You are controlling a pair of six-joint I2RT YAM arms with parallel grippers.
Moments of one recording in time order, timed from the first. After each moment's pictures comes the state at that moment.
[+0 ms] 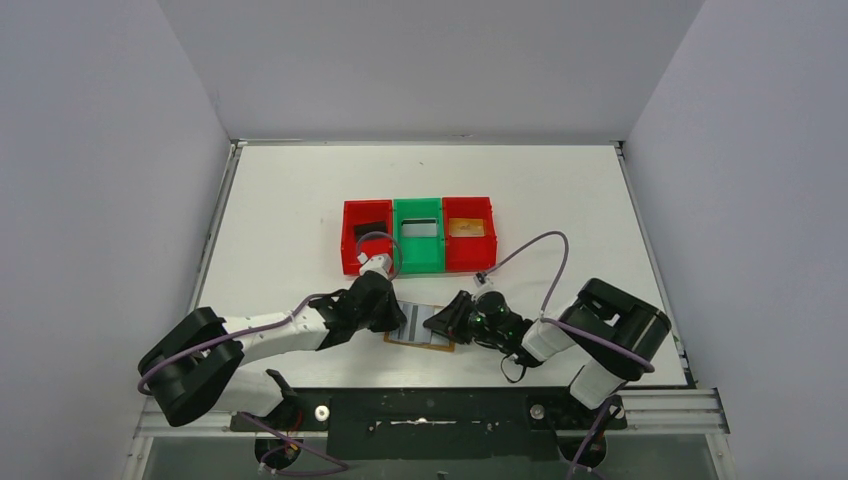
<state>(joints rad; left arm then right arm) -0.86 1.34 0.50 0.02 -0.09 -0.86 0.84 1.61 0.26 0.84 -0.14 1.27</state>
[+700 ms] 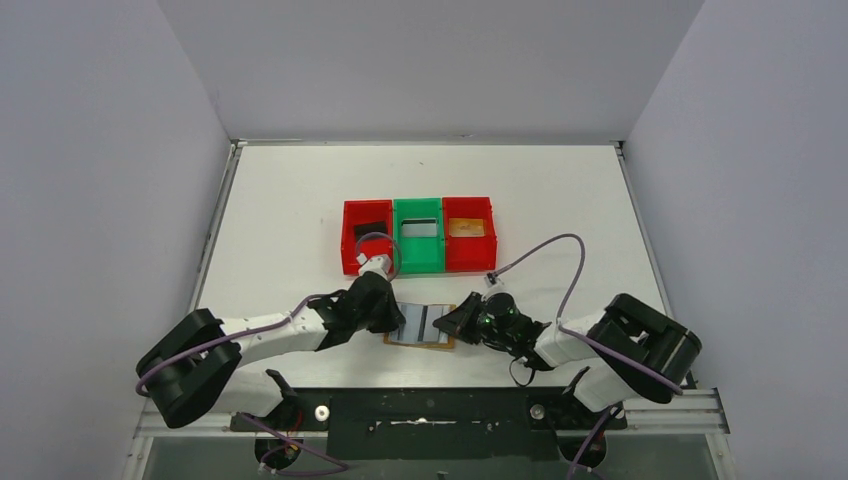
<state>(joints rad) -0.86 1.33 0.49 0.01 -0.09 -0.86 0.83 1.48 0.22 0.75 -0.10 1.28</state>
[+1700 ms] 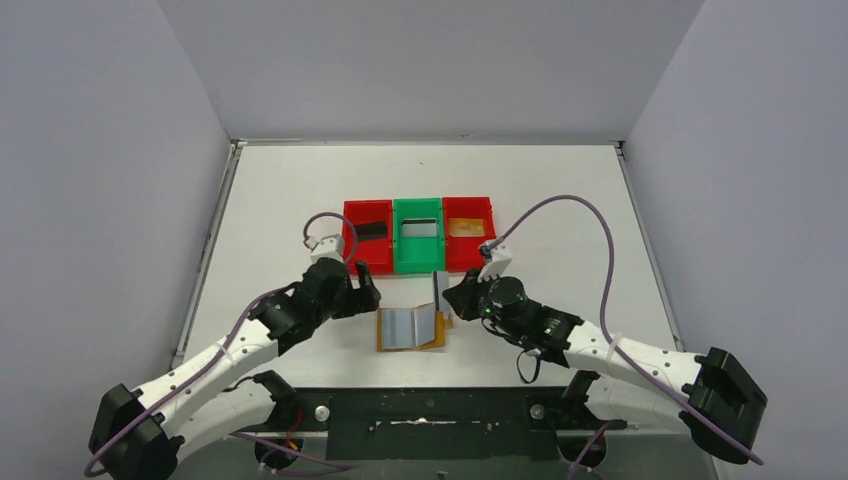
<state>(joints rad) -0.76 0.94 0.58 -0.42 -0.25 -0.78 0.89 0.98 0.41 0.16 0.15 0.69</state>
